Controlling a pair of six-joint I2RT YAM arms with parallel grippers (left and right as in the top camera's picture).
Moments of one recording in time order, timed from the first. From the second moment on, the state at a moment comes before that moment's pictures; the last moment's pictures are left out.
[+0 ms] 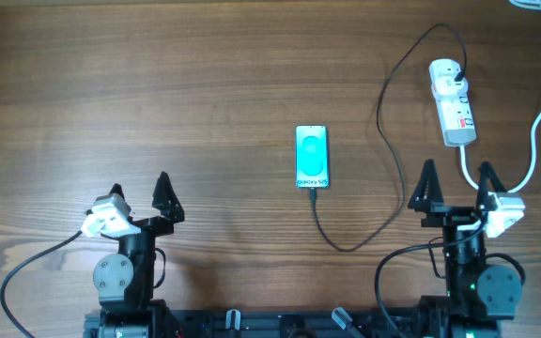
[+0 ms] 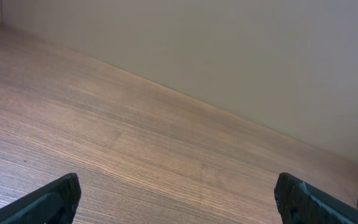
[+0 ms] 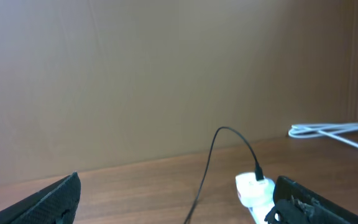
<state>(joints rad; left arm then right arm) 0.05 0.01 0.01 -0.07 -0.02 -0.39 -0.04 0.04 0.13 0.06 -0.03 0.20</state>
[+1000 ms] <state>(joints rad) 0.05 0.01 0.01 -0.07 -0.02 -0.39 -0.04 0.02 0.01 0.00 -0.02 0.20</state>
